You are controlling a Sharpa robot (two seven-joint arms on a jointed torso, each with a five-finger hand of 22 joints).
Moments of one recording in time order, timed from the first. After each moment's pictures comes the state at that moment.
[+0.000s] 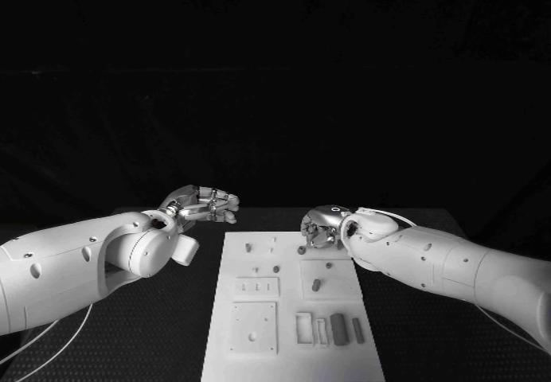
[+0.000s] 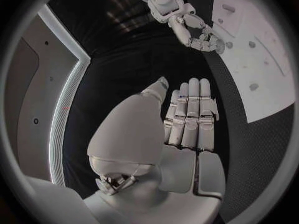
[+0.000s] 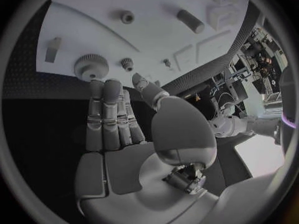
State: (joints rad) left arm 1.37 -0.82 -0.18 1.41 -0.11 -0.26 0.20; left_hand 1.50 -0.10 0.23 0.18 0.06 0.82 0.18 0.33 0.44 1.12 0.13 0.18 0.12 1.02 0.08 0.38 0.68 0.04 0.98 -0.01 0.16 0.74; right arm 1.23 -0.44 -0.17 0.89 -1.50 -0.24 0.07; right_hand 1.17 -0.09 0.51 -0.29 0.04 0.87 0.16 0.32 0.56 1.15 0.10 0.18 0.09 1.28 -0.01 0.89 0.70 0.23 1.10 0.04 0.67 1.16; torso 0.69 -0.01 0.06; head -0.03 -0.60
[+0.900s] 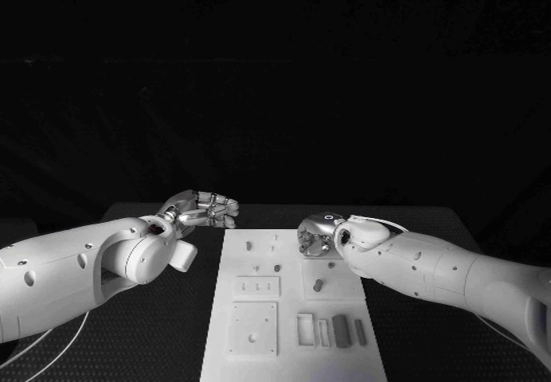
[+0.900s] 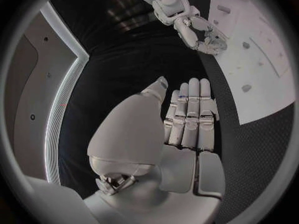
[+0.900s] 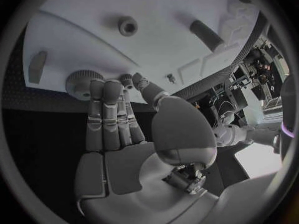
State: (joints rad) left arm 1.37 -0.82 -0.18 1.42 -0.11 -0.25 0.20; left_hand 1.50 -0.10 0.22 0.20 0.06 0.83 0.18 0.32 0.43 1.12 0.13 0.17 0.12 1.02 0.08 0.37 0.69 0.04 0.98 -0.01 0.15 0.74; right arm 1.21 -0.42 -0.17 0.88 -1.56 -0.24 0.05; right_hand 1.17 -0.09 0.51 -0.29 0.04 0.87 0.16 0.32 0.56 1.15 0.10 0.17 0.09 1.28 -0.01 0.91 0.71 0.23 1.11 0.03 0.68 1.17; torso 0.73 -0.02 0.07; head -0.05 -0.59
